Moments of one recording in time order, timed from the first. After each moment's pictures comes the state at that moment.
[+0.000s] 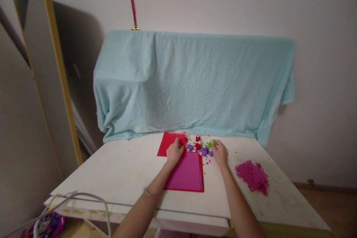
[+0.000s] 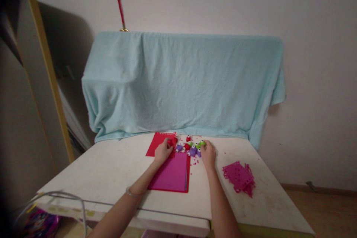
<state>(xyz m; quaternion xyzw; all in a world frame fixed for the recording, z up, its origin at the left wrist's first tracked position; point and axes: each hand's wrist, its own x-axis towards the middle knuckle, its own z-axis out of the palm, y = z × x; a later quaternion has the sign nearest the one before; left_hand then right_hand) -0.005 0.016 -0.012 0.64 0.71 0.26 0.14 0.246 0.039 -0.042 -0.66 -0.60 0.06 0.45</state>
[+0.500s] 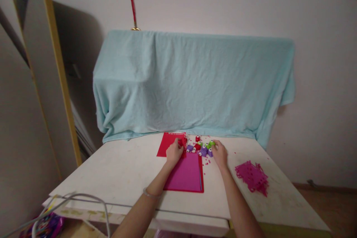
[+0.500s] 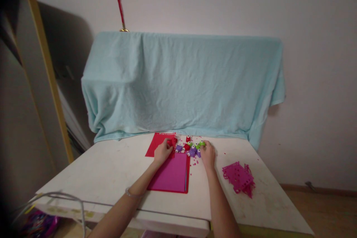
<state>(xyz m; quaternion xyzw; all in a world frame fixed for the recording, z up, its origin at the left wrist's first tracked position) -0.005 0.016 -0.011 0.64 0.70 0.27 0.14 0.245 0.038 -0.042 -0.65 -0.61 0.04 0.45</state>
